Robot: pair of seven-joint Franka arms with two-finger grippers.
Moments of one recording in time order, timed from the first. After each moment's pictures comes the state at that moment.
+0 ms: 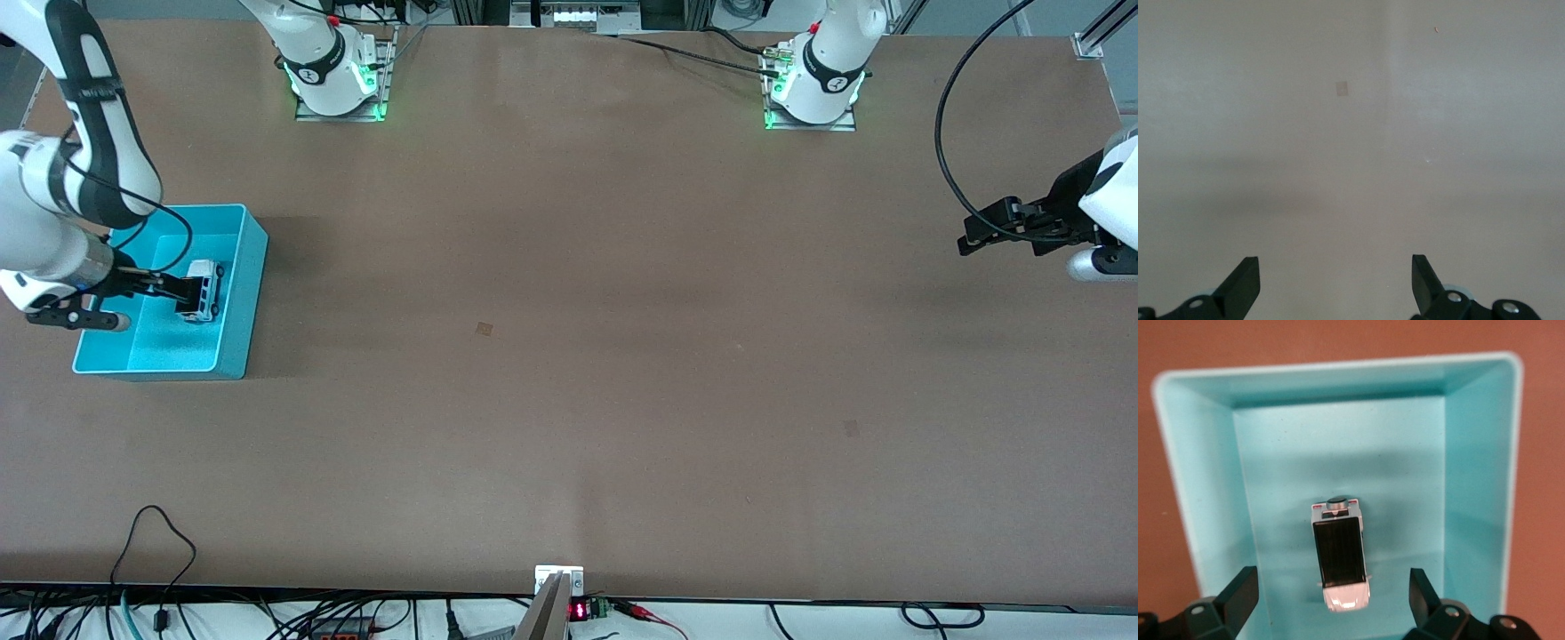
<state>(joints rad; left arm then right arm) 0.07 0.08 -0.05 -1.56 -0.06 1.58 -0.02 -0.31 0.20 0.04 -2.07 -0.16 2.23 -0.11</state>
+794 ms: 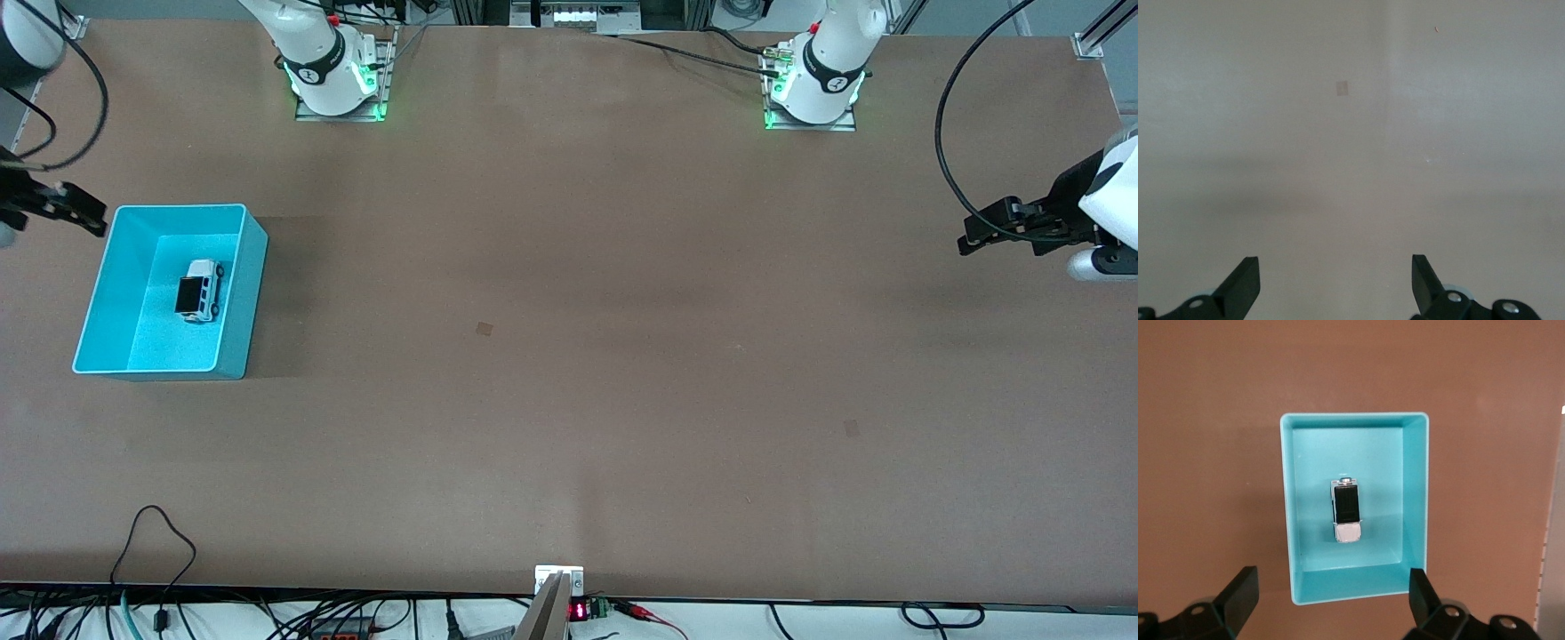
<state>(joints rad) 0.07 0.08 -0.05 -1.56 -0.06 1.58 -0.02 -0.24 -0.10 0.07 -1.84 -0.16 1.79 -0.12</state>
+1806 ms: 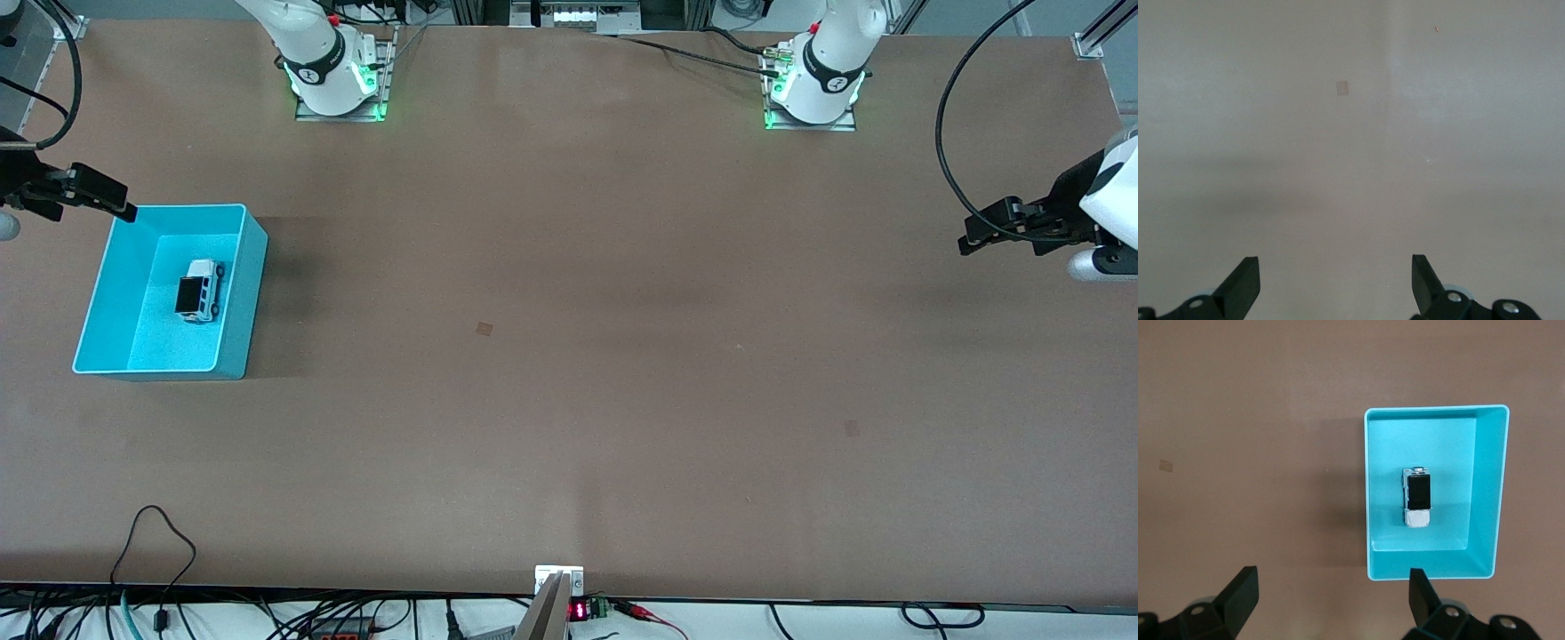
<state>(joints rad) 0.07 0.08 -0.05 -1.56 -0.06 1.58 -0.02 -0.03 0.00 -0.06 -1.66 0.00 1.60 -0.08</state>
